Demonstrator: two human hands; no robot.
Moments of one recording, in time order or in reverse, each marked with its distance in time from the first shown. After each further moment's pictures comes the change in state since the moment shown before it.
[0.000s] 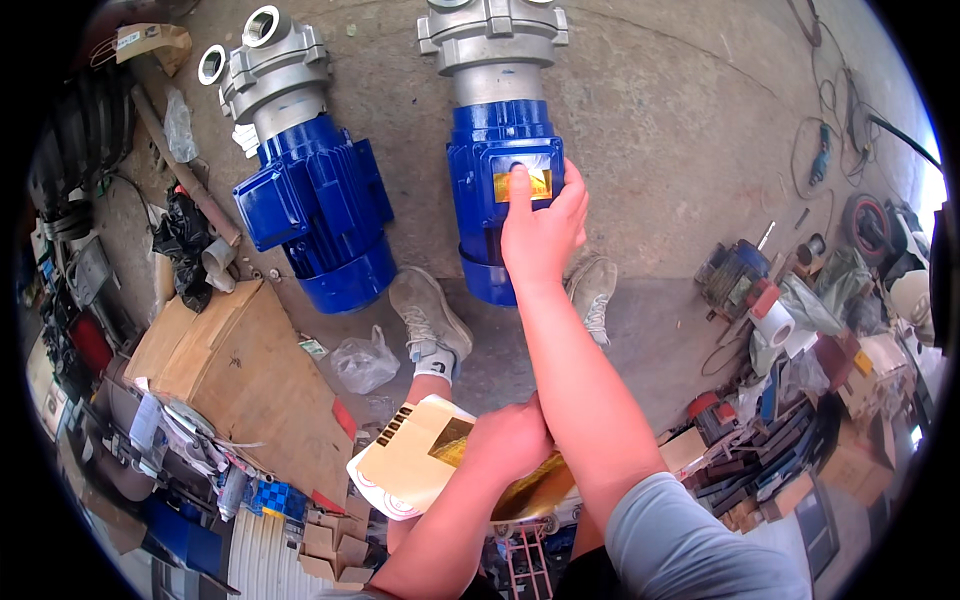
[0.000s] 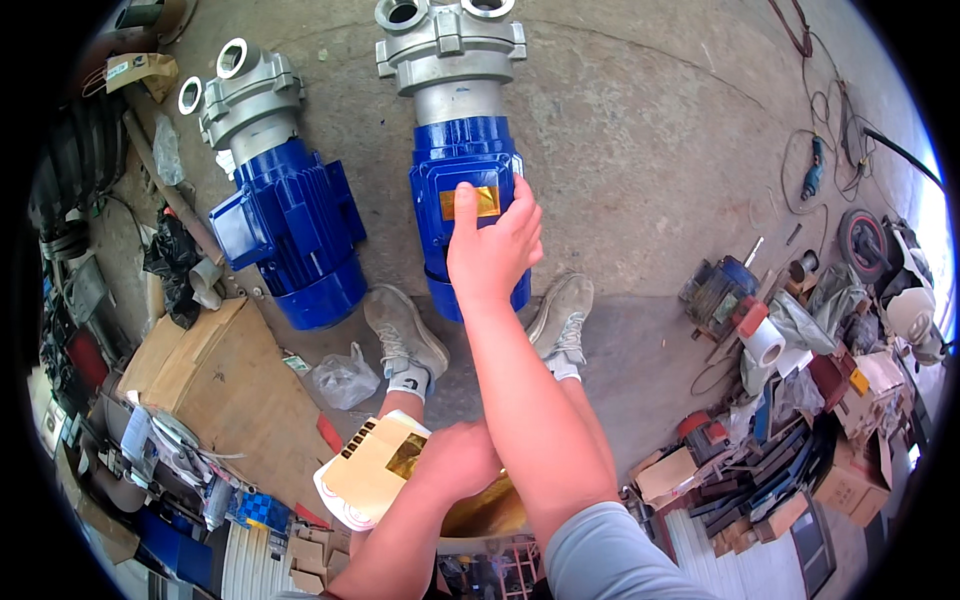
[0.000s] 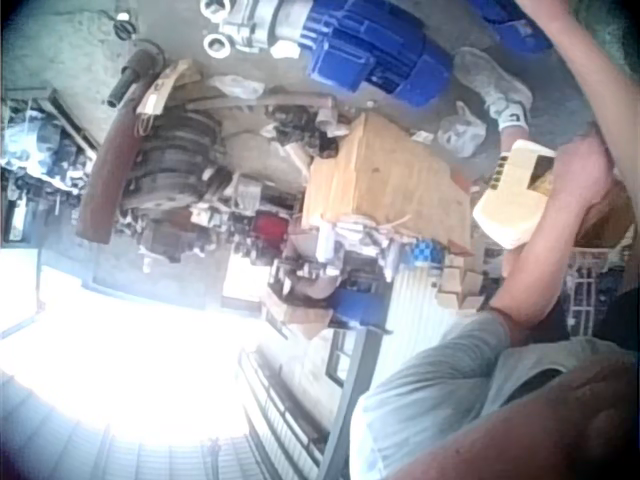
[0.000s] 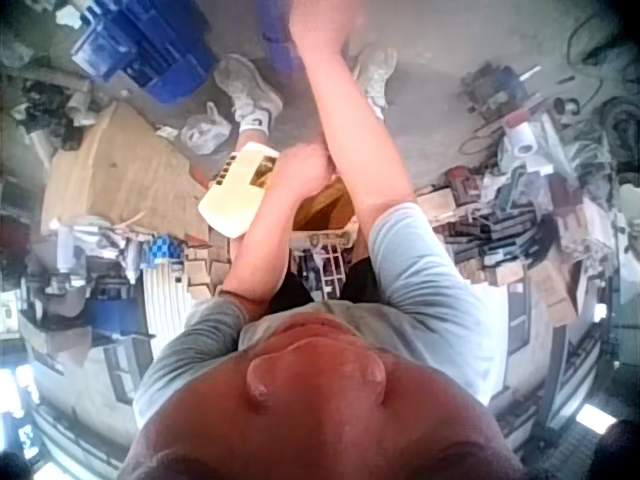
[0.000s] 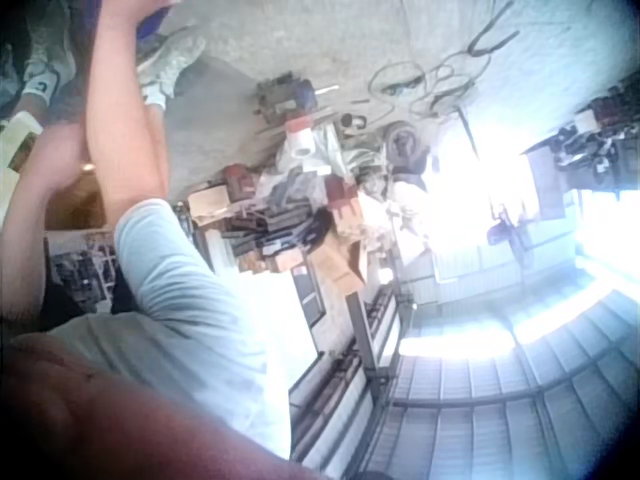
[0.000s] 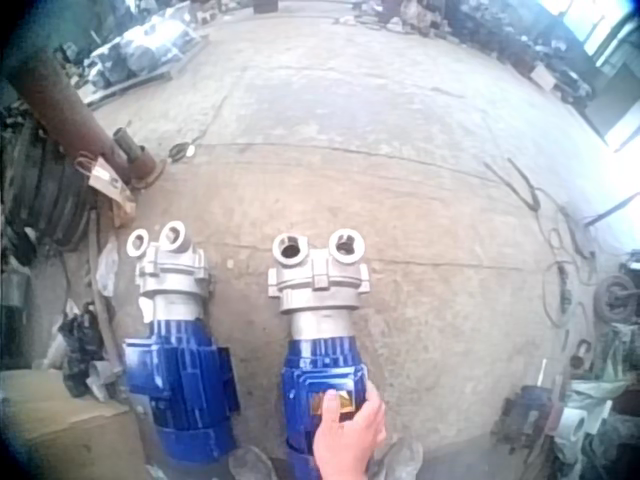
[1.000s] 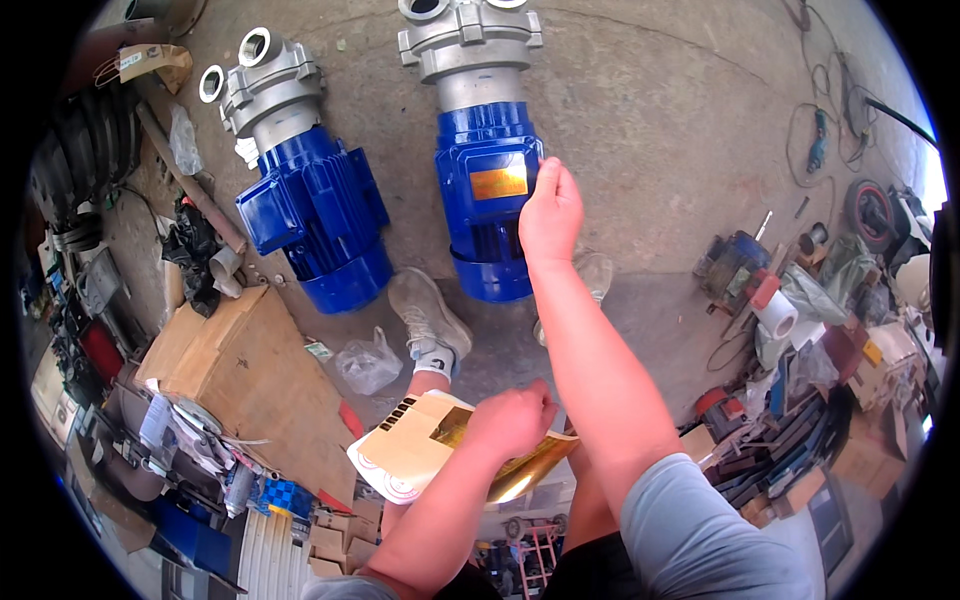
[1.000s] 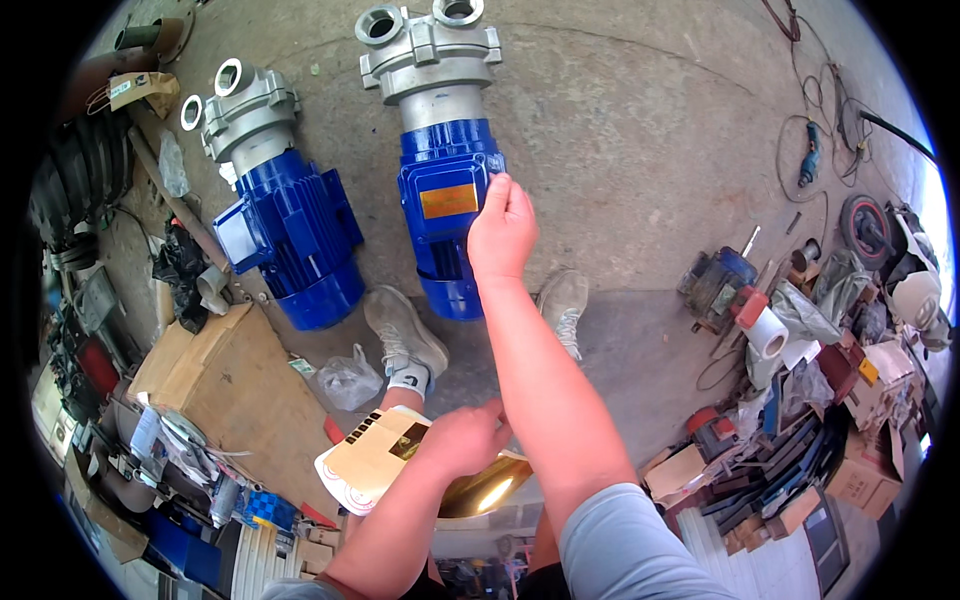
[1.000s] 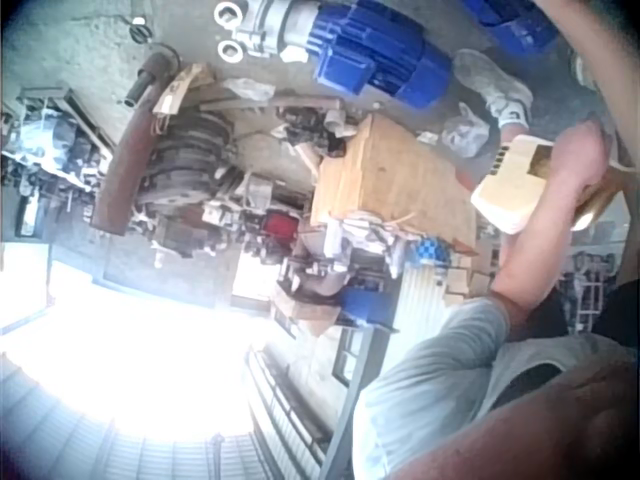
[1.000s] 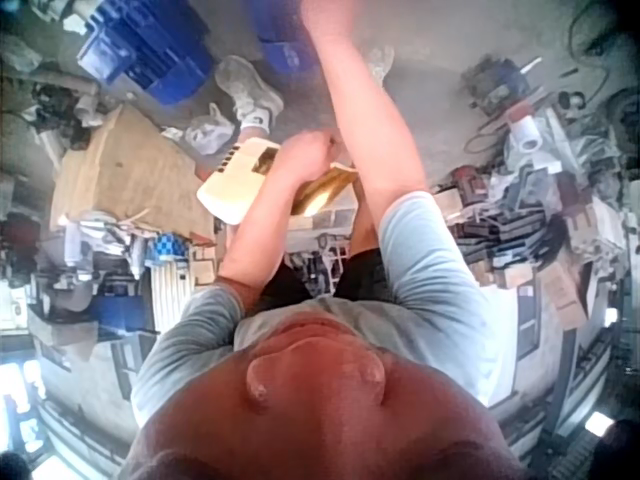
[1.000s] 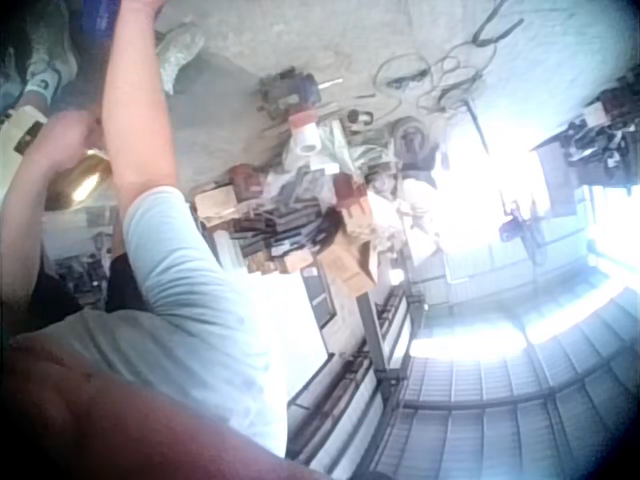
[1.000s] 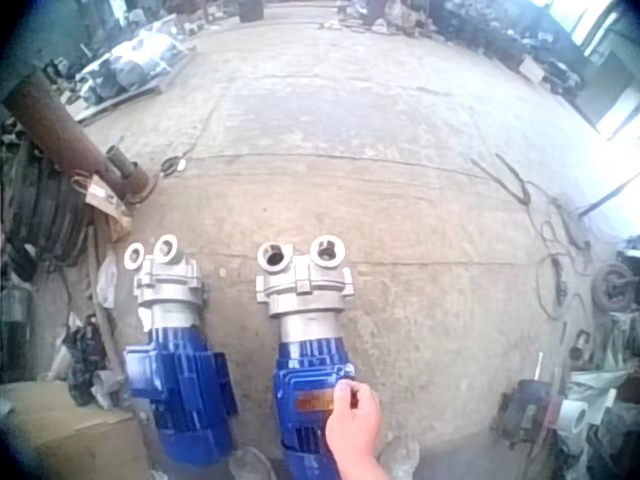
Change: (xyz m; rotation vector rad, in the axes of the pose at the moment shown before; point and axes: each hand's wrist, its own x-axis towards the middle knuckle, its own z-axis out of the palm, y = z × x) left_hand 0.021 0.014 0.006 -0.042 -0.110 -0.086; right_hand 0.040 0.044 -0.002 0.541 0.035 0.087
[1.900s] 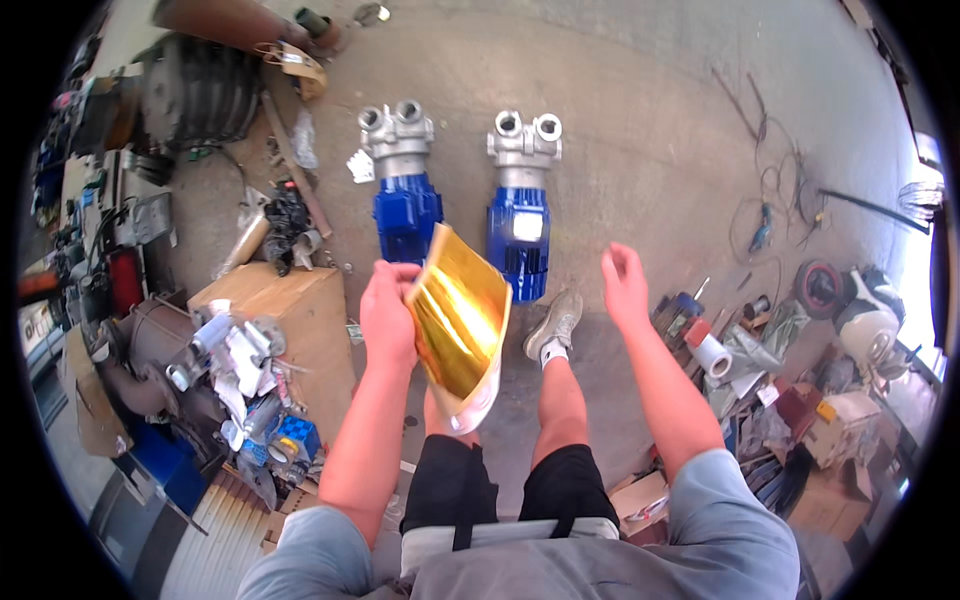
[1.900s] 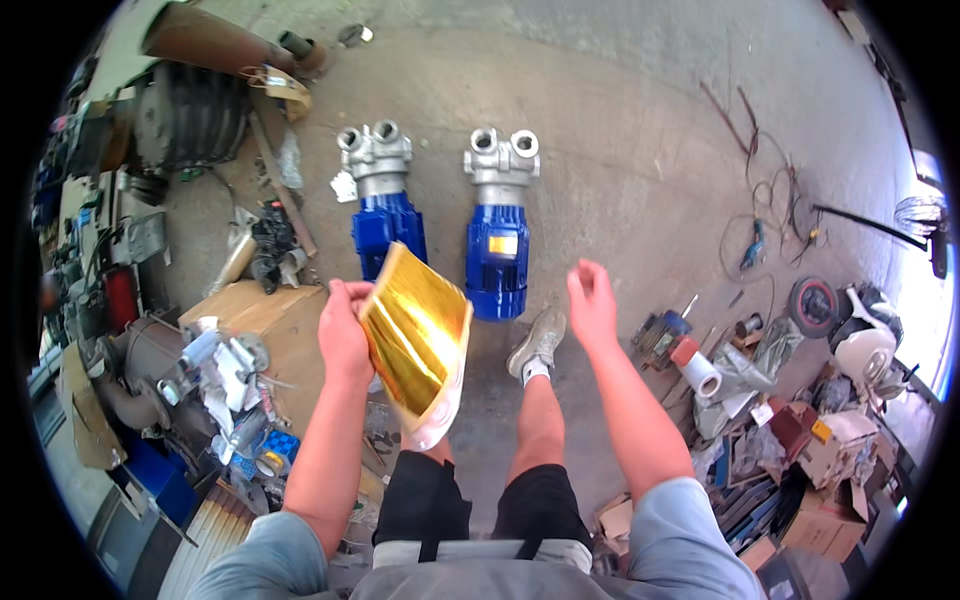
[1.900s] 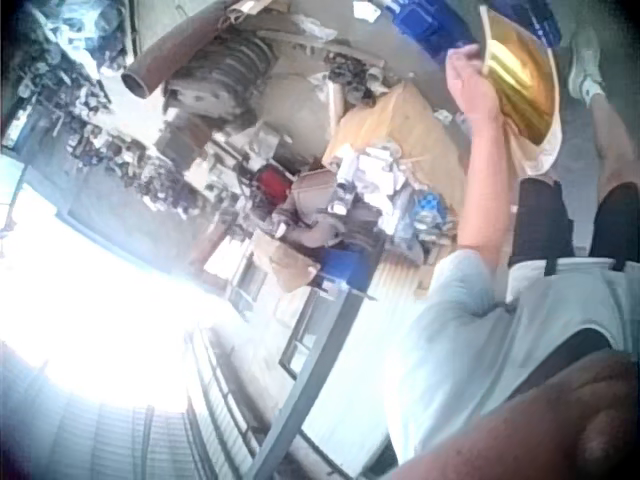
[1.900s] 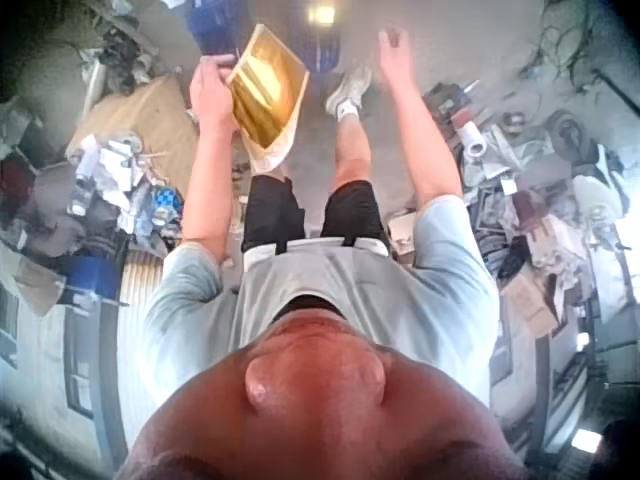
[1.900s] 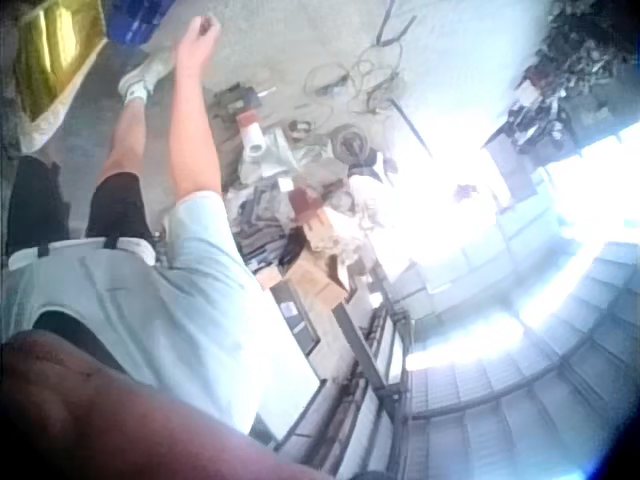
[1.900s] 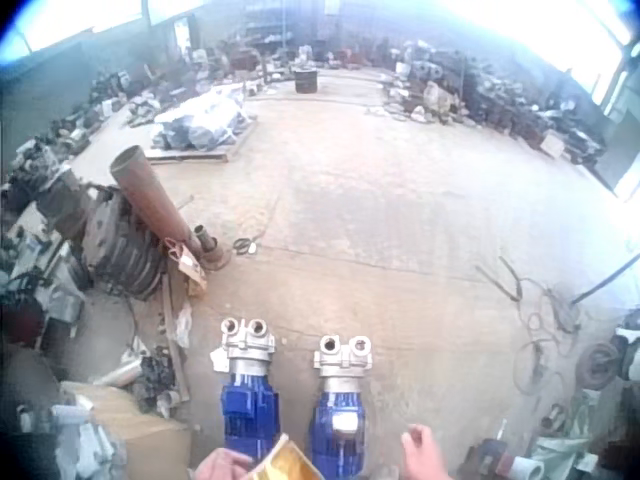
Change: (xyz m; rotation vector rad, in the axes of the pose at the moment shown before) left_hand -0.289 0.013 -0.159 -1.283 1.050 0.343; right_hand -0.079 -0.250 -0.195 -0.300 -0.385 -0.204
